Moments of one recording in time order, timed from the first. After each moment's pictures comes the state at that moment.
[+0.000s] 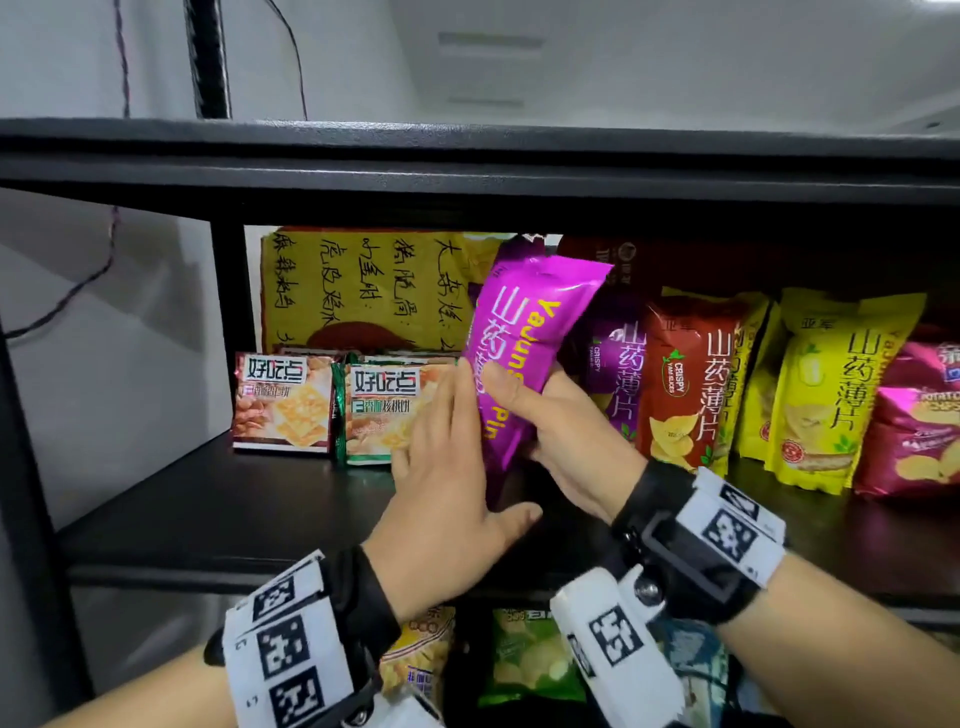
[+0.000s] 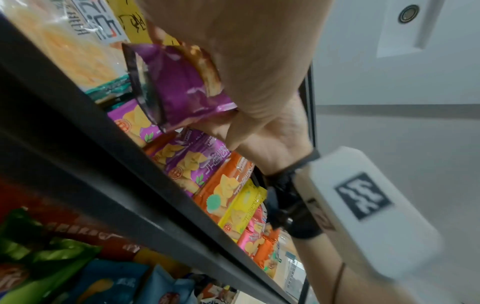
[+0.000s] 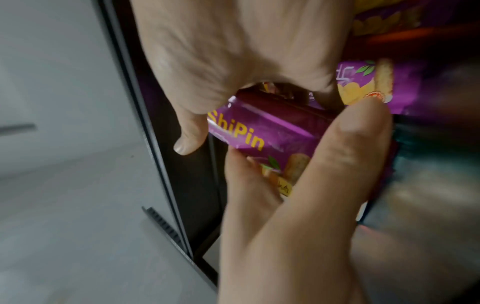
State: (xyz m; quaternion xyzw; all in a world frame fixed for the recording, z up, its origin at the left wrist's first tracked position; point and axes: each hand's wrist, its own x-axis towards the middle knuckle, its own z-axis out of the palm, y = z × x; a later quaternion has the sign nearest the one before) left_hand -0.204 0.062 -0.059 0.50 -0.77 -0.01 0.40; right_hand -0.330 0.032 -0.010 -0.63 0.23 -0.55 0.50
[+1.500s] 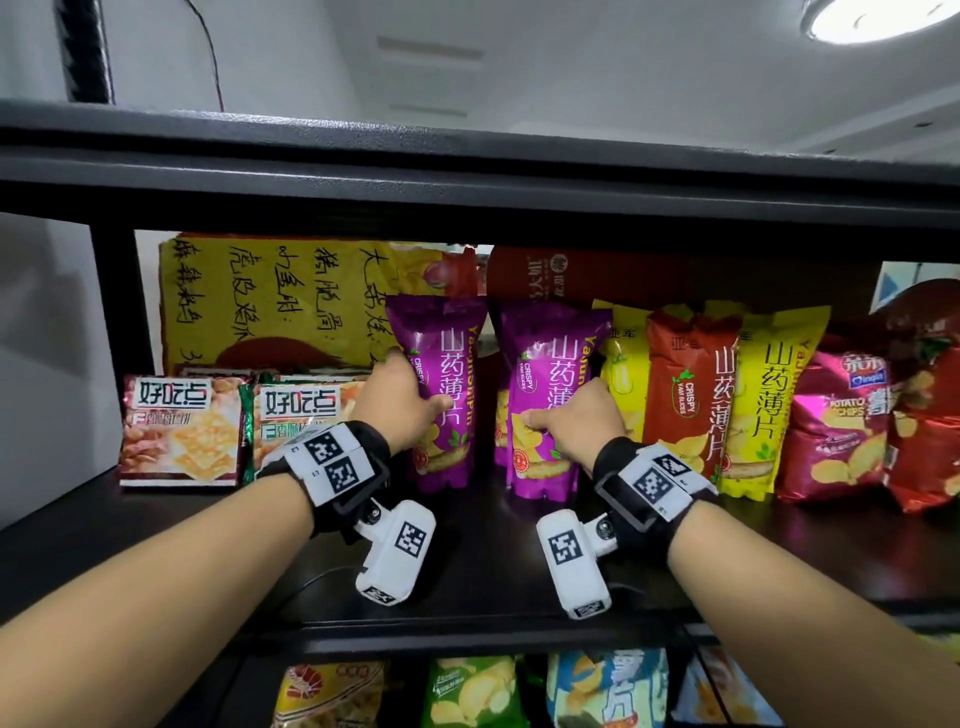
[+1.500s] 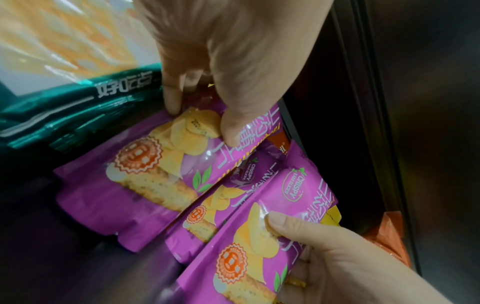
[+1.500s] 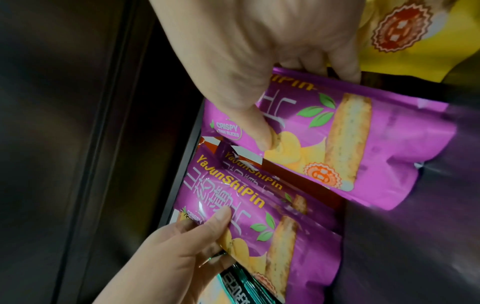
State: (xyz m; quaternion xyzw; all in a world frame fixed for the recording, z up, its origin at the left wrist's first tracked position) left_hand -0.225 -0.088 -0.007 0.59 -0.69 -0.06 0.42; right_hand -0.425 -0.064 -0.014 -0.51 0.61 -0.55 0.26
